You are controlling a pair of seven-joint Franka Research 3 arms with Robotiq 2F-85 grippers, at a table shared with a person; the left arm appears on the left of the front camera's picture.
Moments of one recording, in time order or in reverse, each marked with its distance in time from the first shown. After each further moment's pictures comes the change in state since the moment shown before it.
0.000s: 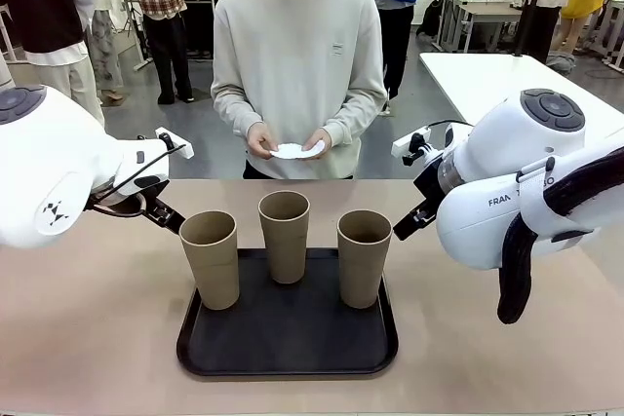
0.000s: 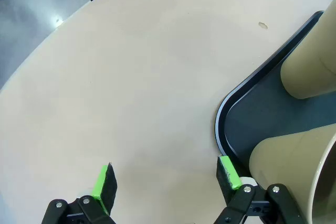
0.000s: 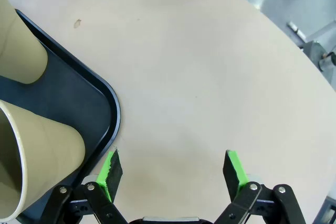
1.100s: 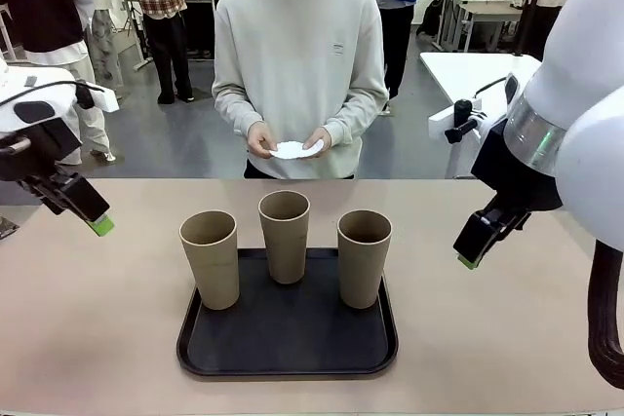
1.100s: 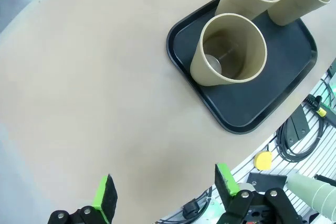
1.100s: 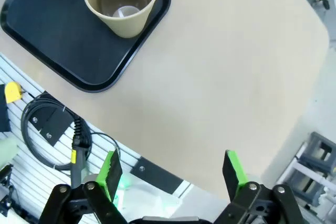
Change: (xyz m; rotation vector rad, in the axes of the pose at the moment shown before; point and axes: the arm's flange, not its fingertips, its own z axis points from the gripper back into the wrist) left arm -0.031 -0.002 0.177 -0.100 0.225 0.084; right arm -0.035 0.071 0.199 -0.038 0.308 0.000
